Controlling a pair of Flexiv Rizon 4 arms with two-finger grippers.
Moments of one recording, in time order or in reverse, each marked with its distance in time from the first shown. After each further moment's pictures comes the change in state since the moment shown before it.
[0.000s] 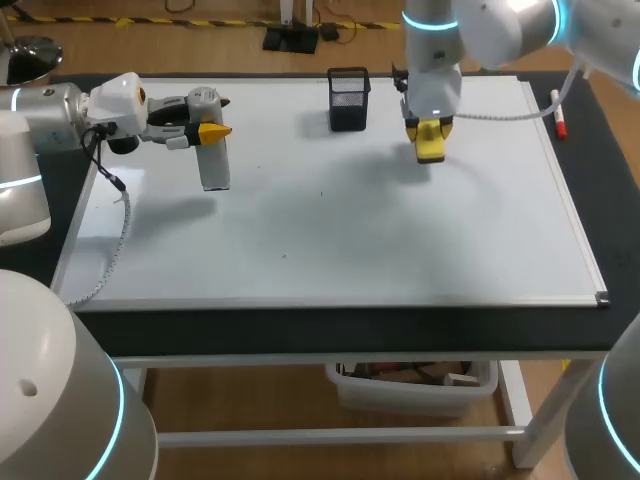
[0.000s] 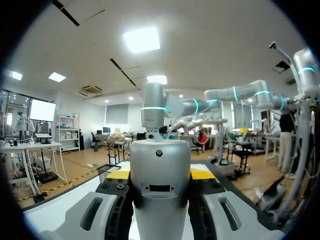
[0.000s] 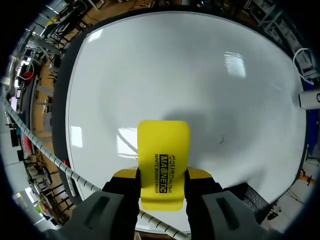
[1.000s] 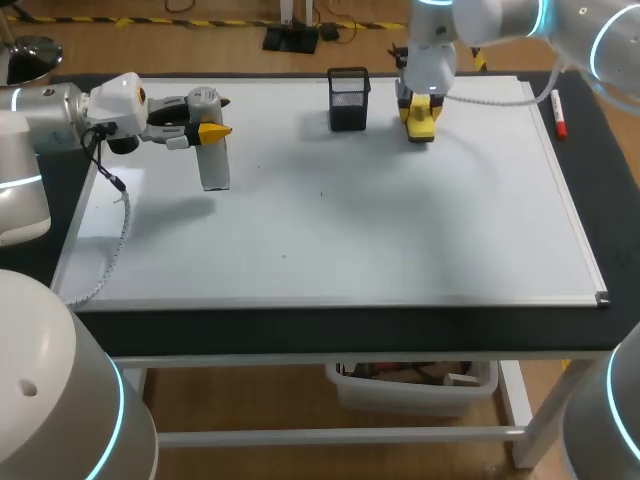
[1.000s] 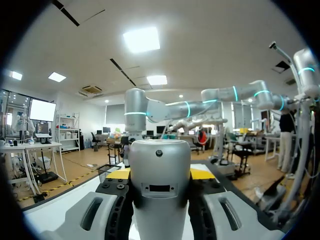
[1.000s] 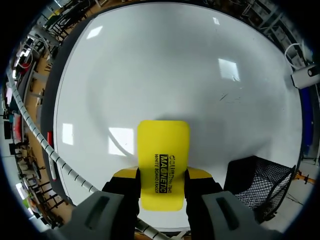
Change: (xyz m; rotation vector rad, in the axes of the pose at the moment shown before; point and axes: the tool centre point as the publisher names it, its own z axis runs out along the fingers) left arm 0.000 0.000 0.000 0.000 0.000 0.000; right arm -0.007 -0.070 0.023 -0.044 -0.060 -0.042
